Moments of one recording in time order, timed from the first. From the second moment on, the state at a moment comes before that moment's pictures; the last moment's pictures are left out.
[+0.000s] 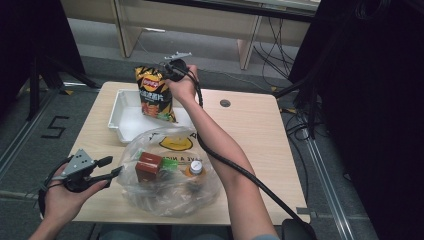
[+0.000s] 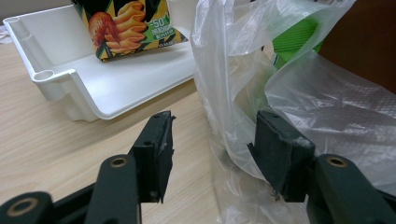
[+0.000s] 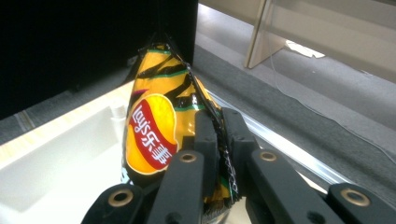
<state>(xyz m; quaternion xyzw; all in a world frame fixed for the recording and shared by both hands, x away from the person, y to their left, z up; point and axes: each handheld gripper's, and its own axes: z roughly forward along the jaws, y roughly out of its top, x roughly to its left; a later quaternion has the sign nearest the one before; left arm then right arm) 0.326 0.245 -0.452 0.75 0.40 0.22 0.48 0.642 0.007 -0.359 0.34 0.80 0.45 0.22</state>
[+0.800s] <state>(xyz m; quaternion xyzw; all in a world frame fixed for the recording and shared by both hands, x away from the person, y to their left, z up) 0.326 0.246 -0.452 0.75 0.40 0.22 0.48 0.650 0.001 -0.365 0.32 0.80 0.42 0.26</state>
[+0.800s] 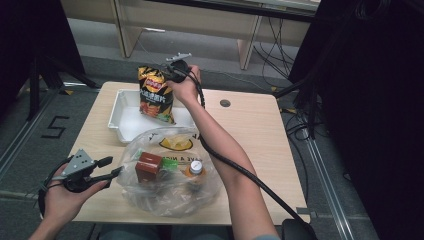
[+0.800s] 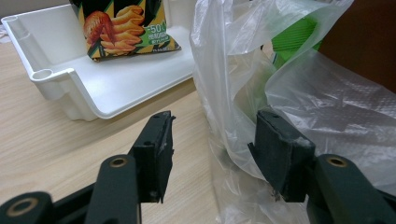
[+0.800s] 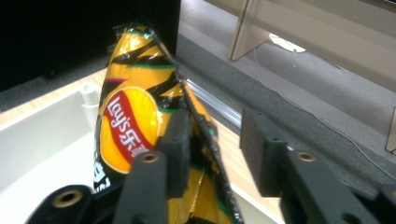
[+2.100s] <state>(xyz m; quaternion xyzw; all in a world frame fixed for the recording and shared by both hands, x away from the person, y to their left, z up) 0.386 0.271 -0.406 0.70 0.42 0.27 0.51 0.524 -0.111 -0.326 0.32 0.78 0.51 0.19</state>
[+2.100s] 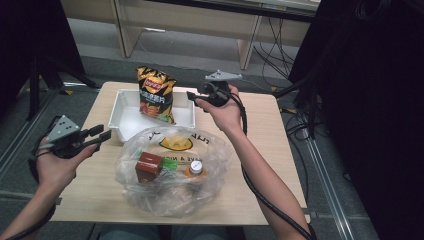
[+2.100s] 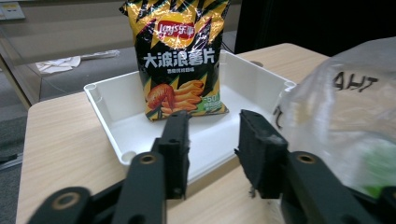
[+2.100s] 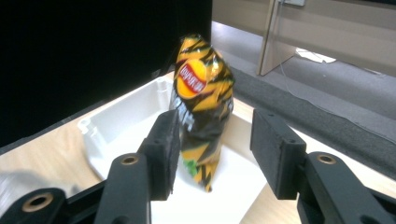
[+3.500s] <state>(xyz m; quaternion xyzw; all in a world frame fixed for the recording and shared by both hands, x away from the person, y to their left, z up) 0.586 0.160 -0.484 0.82 0.41 0.15 0.36 0.460 -0.207 -0.351 0.36 0.74 0.52 0.21</state>
